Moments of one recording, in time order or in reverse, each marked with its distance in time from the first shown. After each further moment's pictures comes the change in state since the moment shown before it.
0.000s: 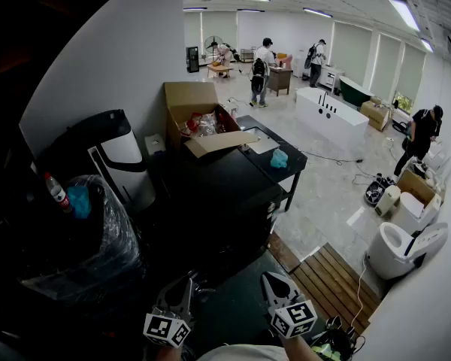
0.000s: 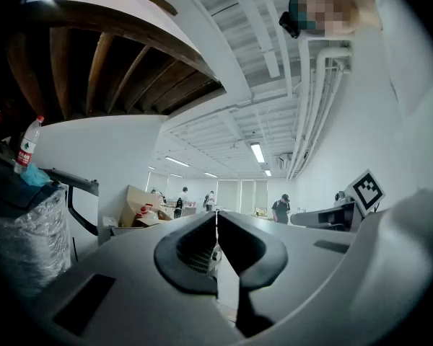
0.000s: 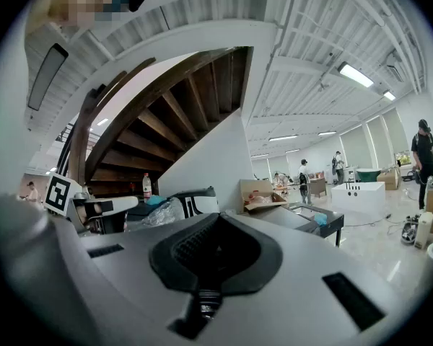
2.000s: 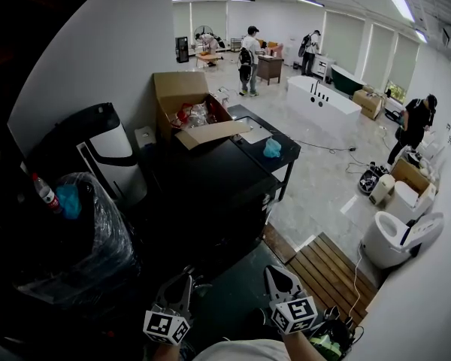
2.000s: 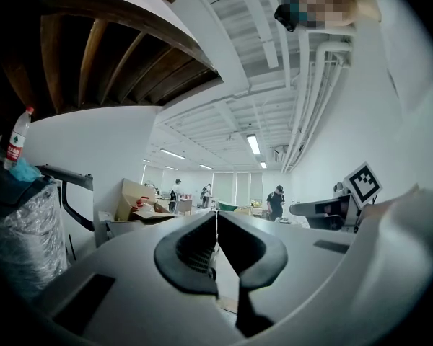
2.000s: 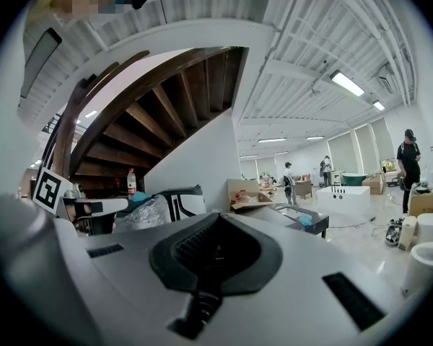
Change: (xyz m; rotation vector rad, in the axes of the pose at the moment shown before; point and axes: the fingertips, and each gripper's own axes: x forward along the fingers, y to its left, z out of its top) left arm 0.016 0.005 -0.020 0.031 0.060 -0.048; right arm 0.004 -0.023 -0.006 -0.019 0.004 -0.106
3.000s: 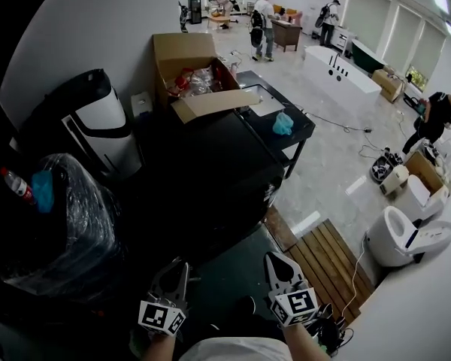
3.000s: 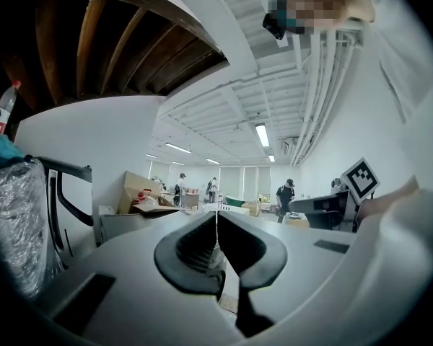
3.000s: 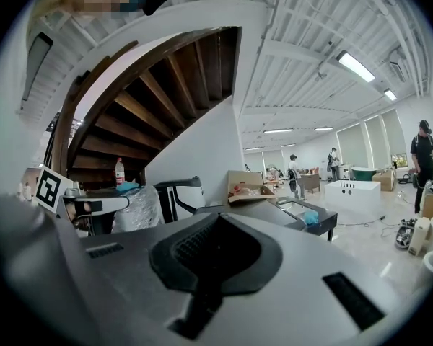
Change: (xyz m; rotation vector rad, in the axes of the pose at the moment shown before) left arm 0.125 0.023 -0.048 0.002 0.046 0.065; right arm 0.104 -0.102 -0.025 -0.012 0.053 0.063
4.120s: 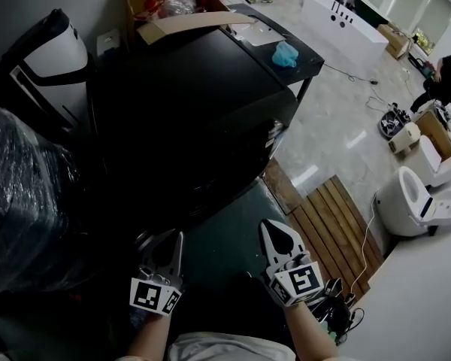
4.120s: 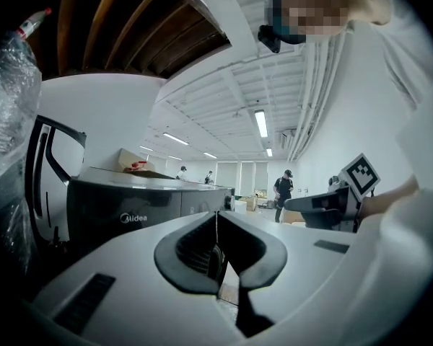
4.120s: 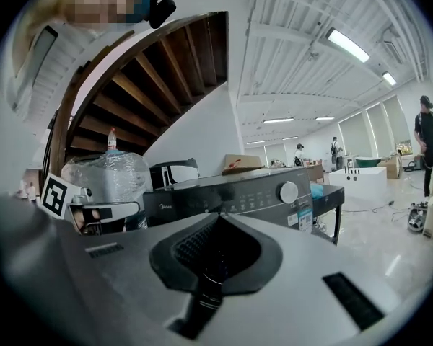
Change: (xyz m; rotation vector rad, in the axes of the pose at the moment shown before) left arm 0.110 0.022 -0.243 -0.015 0.012 -0.034; right arm 0.098 -0.083 -0.225 0.018 0.013 0.039
